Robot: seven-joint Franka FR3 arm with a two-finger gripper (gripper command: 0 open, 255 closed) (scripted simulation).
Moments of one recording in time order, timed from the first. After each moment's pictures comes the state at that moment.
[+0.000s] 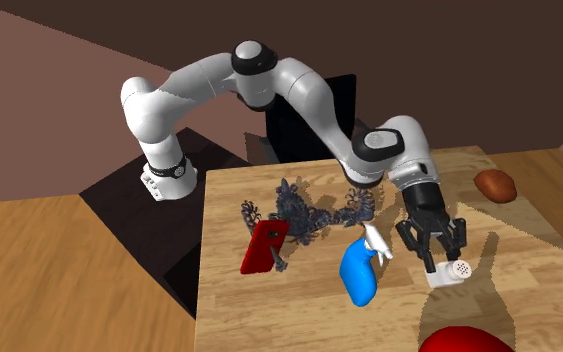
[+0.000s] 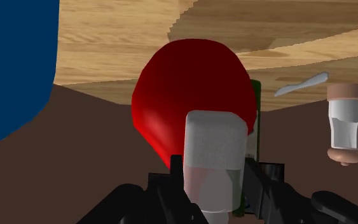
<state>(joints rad) -2.00 -1.35 1.78 -1.47 0.00 2.57 1.46</state>
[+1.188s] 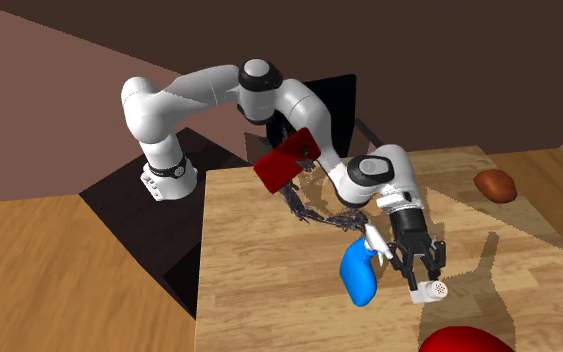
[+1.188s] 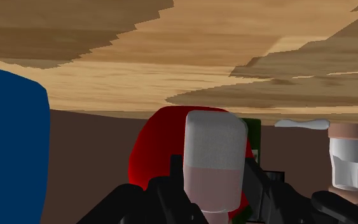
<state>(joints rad) -2.02 -1.49 1.83 -1.44 0.02 2.60 1.57</state>
